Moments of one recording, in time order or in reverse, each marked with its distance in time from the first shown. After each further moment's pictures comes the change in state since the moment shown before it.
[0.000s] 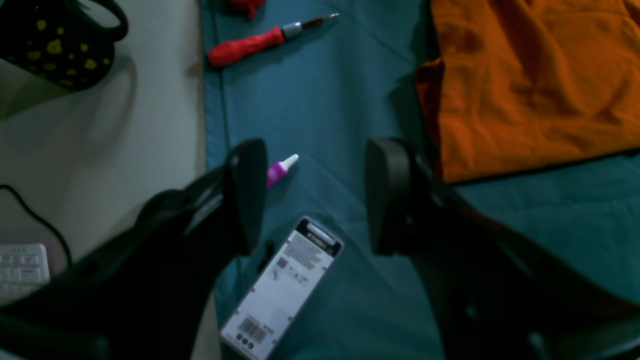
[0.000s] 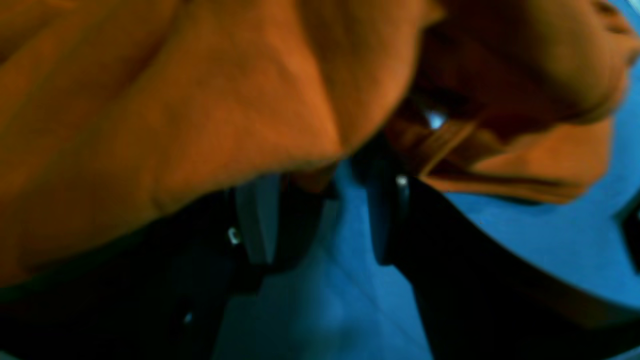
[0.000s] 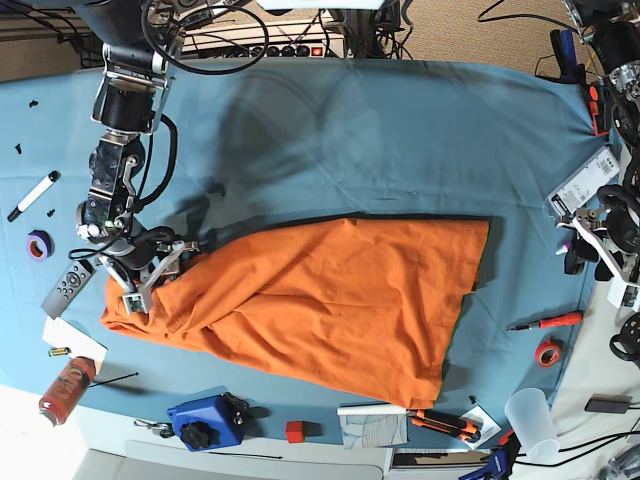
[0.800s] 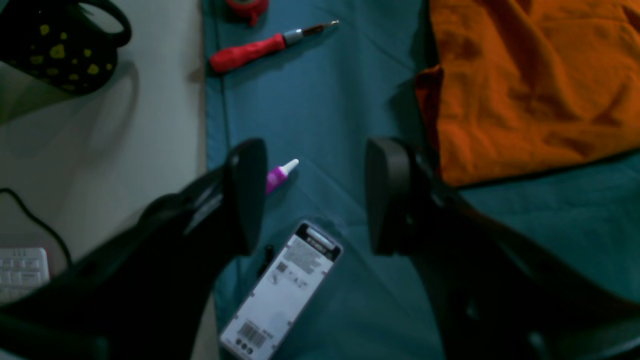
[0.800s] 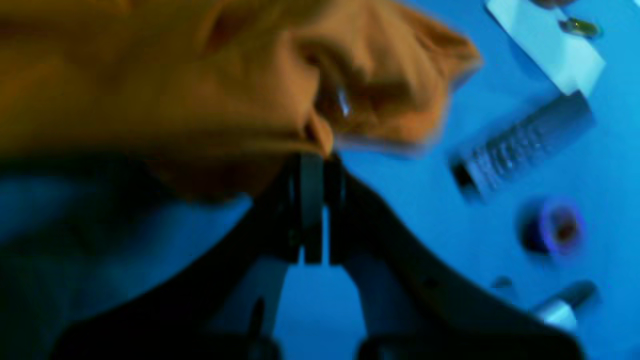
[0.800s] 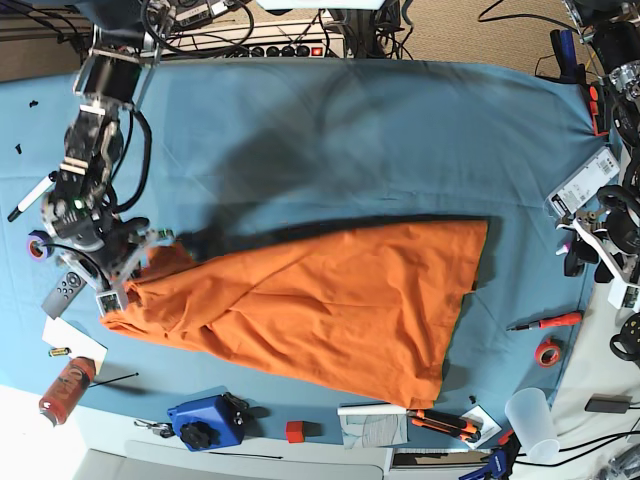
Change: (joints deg) left arm 0.0 0.0 0.0 0.0 0.0 0.0 -0.9; right arm -7.8 3.0 1.3 31.2 4.7 -0.7 -26.0
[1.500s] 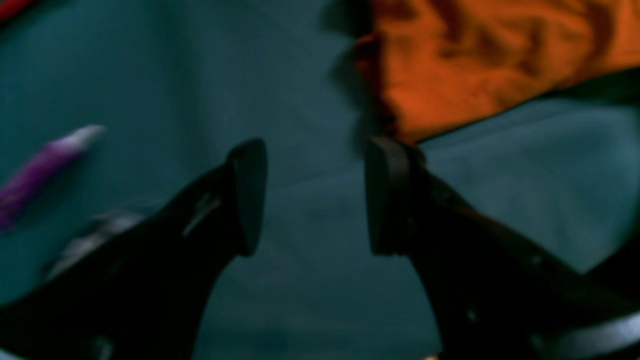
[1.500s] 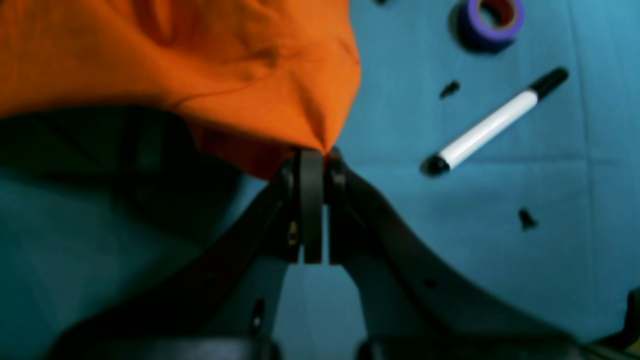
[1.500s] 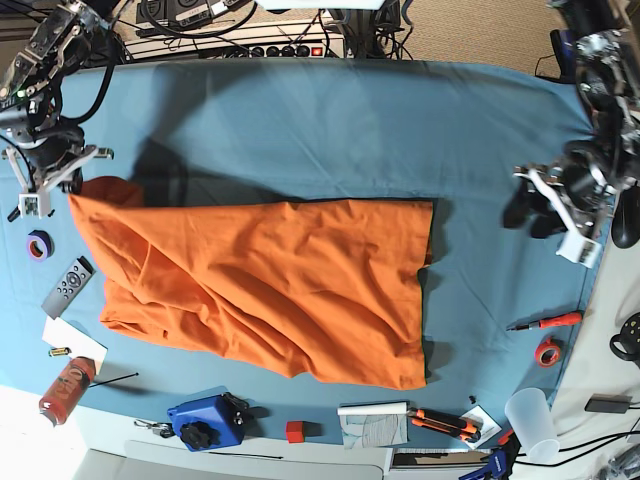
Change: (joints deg) left arm 8.1 10.6 0.0 0.0 -13.5 -7.9 1.2; right arm -21.0 -0.1 26.2 13.5 17.7 1.1 -4.1
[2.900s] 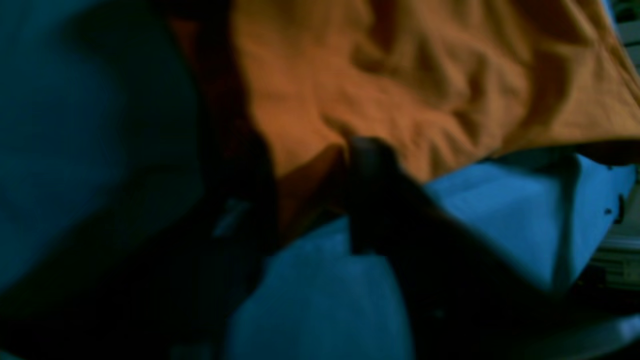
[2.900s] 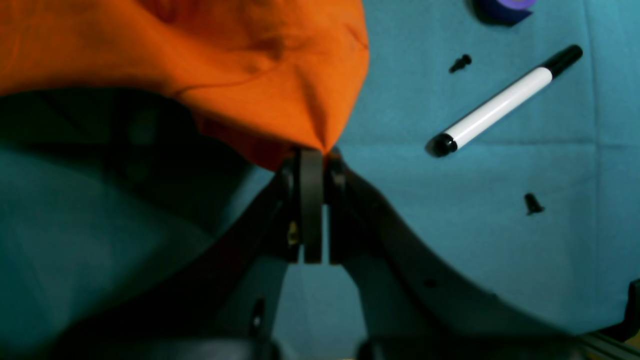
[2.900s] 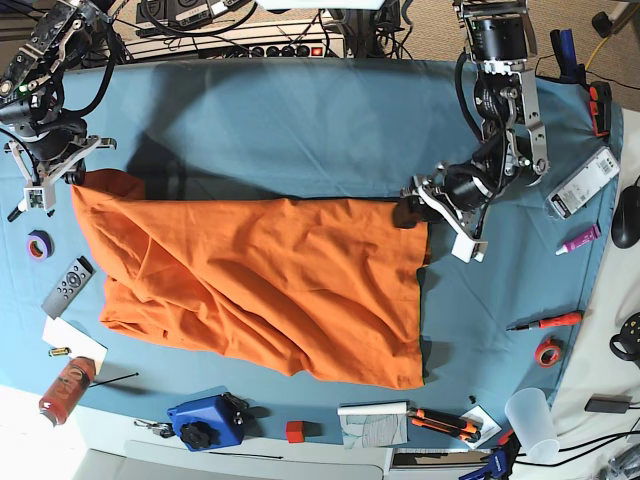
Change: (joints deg) left arm -6.5 16.0 13.8 -23.4 13.6 8.5 -13.2; right arm -0.9 0.0 0.0 0.0 0.0 1.1 -0.6
